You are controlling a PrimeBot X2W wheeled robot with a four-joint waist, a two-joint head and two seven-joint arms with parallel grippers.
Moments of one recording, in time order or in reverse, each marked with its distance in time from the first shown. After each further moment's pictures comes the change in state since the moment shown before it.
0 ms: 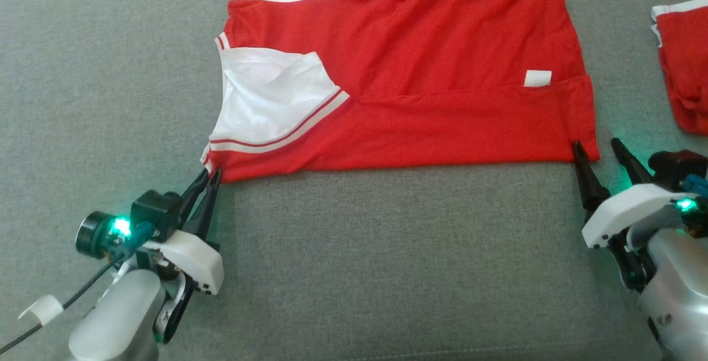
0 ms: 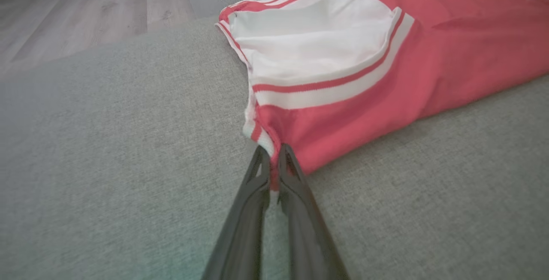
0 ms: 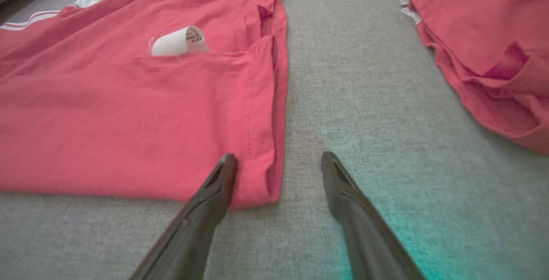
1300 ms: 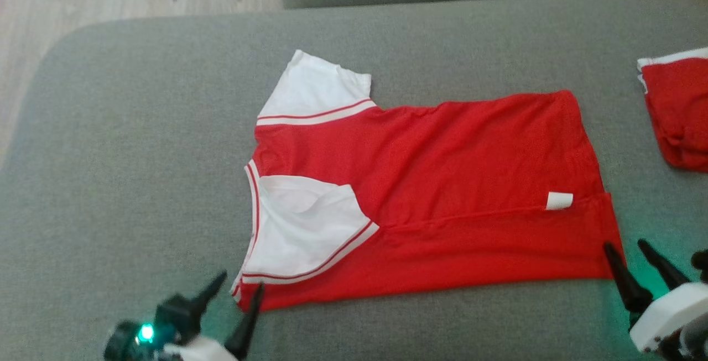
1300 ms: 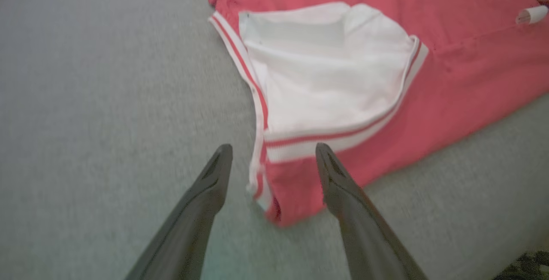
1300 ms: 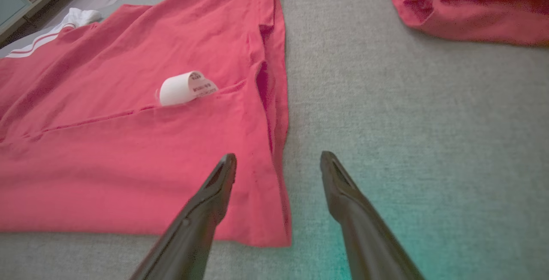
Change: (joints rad) left arm 0.359 0.056 -0.061 -0.251 -0.083 0.073 0.075; right arm 0.389 -0.230 0.115 -0.291 0.310 0.000 0.035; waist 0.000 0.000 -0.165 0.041
